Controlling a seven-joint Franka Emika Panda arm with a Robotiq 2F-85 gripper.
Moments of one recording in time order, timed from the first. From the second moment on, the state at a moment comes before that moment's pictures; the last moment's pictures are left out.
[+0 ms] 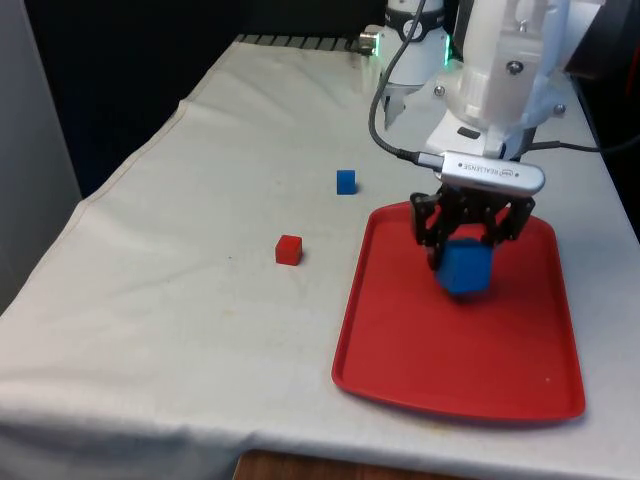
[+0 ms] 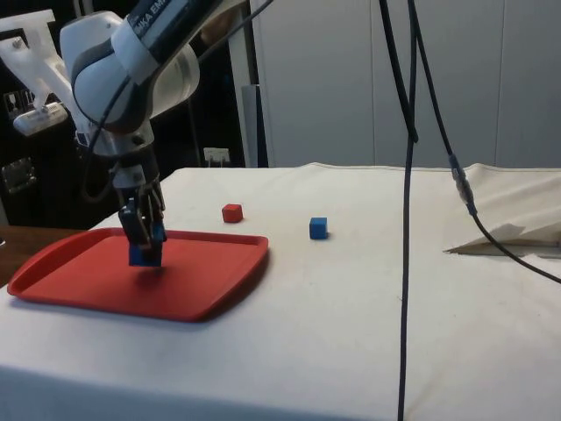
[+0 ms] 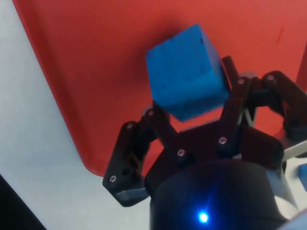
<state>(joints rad) 0.57 0.86 -0.54 -1.51 0.39 2.21 -0.37</state>
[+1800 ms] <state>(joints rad) 0.58 0.68 -0.57 -1.57 0.36 2.17 -0.37</state>
